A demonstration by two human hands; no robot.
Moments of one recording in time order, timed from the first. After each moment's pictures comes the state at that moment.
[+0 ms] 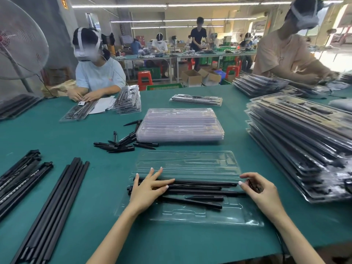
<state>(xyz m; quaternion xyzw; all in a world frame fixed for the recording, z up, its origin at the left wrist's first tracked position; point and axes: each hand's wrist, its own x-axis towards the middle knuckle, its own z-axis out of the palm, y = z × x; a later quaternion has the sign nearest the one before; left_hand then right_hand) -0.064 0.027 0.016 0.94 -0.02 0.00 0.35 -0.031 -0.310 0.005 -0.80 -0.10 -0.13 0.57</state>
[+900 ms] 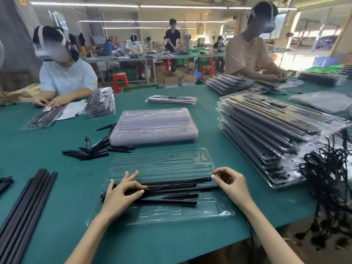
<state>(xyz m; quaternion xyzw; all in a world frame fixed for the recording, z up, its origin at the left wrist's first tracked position) -0.067 0.028 0.014 0.92 -0.03 0.04 0.39 -0.029 -0.313 0.005 -0.80 -0.08 -0.14 0.58</state>
